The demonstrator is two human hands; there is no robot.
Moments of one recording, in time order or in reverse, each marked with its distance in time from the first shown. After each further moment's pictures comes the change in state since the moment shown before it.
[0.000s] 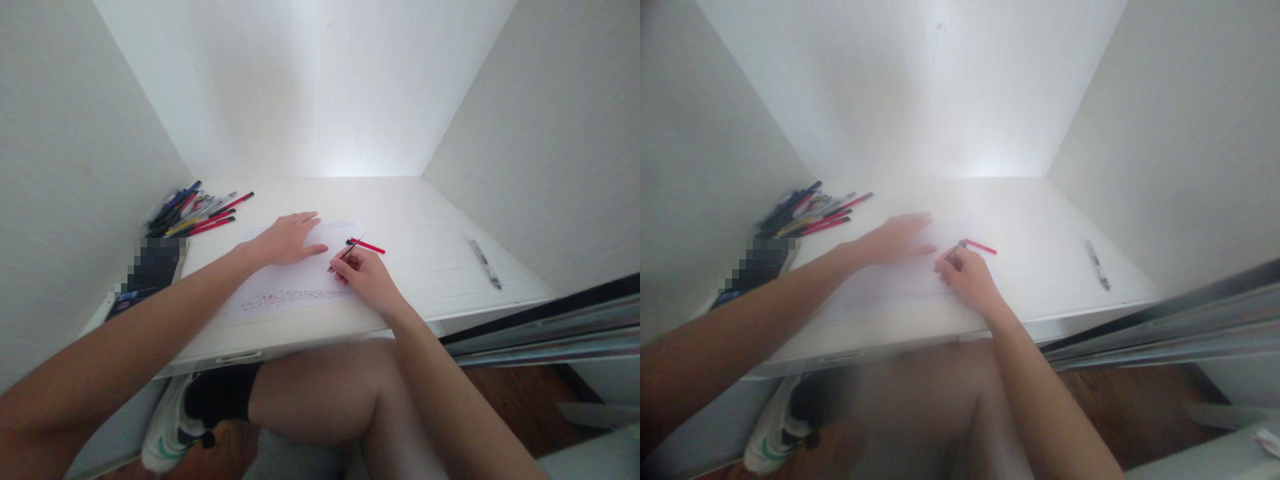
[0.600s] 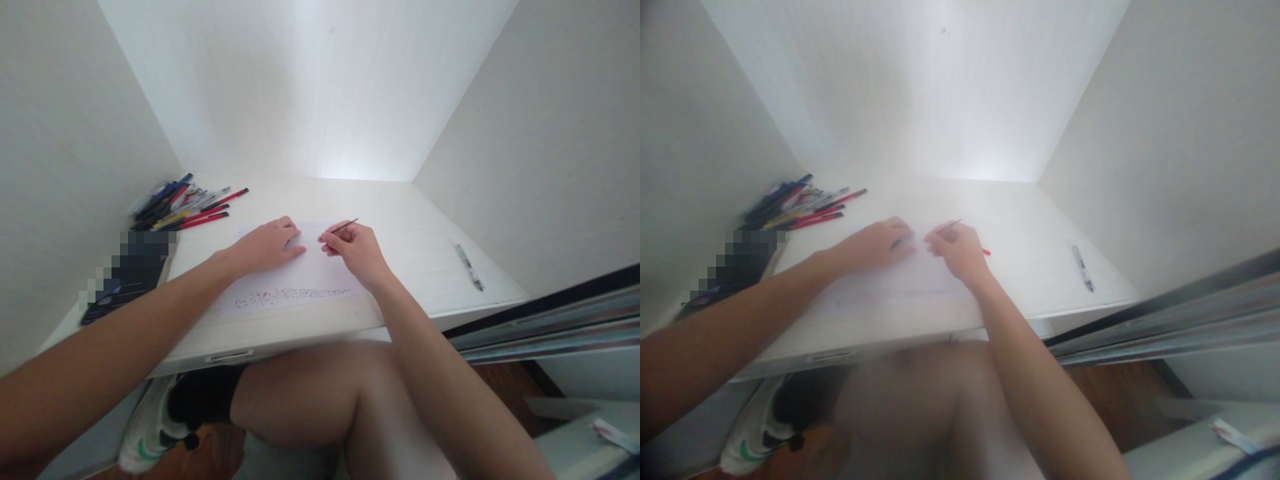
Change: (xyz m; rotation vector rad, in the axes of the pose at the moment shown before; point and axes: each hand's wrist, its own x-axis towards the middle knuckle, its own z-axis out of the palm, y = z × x) left_hand -0.027 -0.017 0.006 -0.061 0.080 0.071; right_hand 0.044 -0.021 -0.002 0.117 0.060 -0.012
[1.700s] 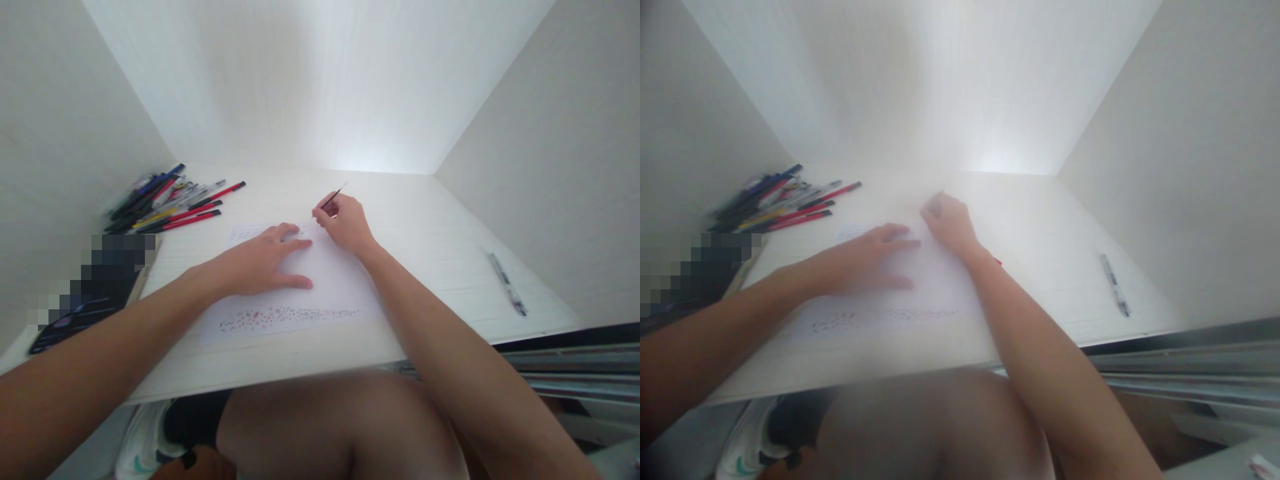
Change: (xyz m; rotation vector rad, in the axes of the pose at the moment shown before) left_hand -0.012 -0.002 0.003 -0.084 -0.184 -0.101; right_hand 0.089 0.021 0.015 -0.377 0.007 -0.183
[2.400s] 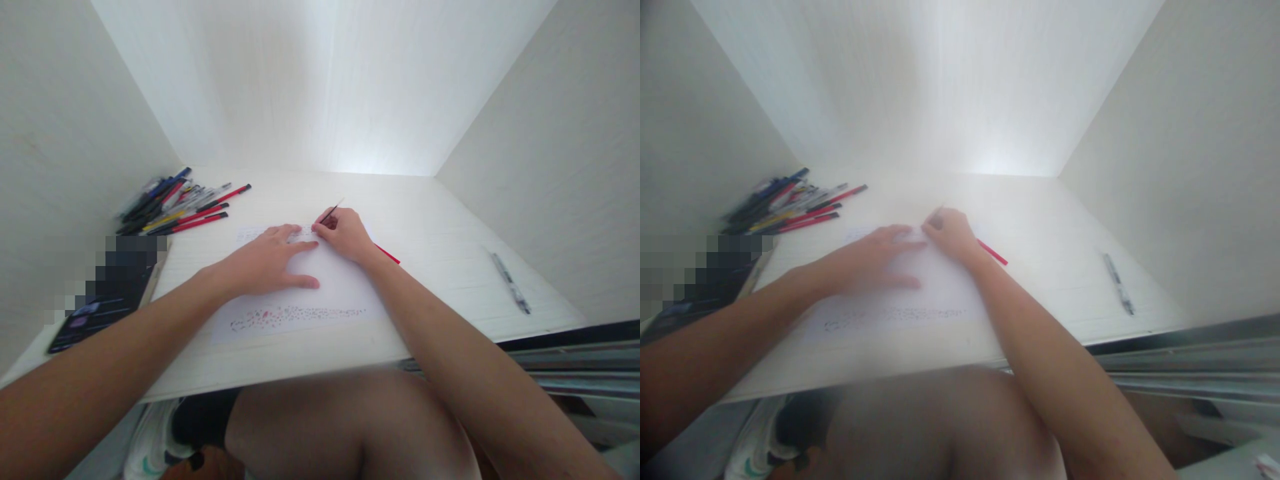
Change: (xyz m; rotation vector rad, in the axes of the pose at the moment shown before) left_hand -0.003 0.006 -0.007 0.035 0.000 0.006; right_hand -0.008 0.009 0.008 -0.040 -0.101 -0.035
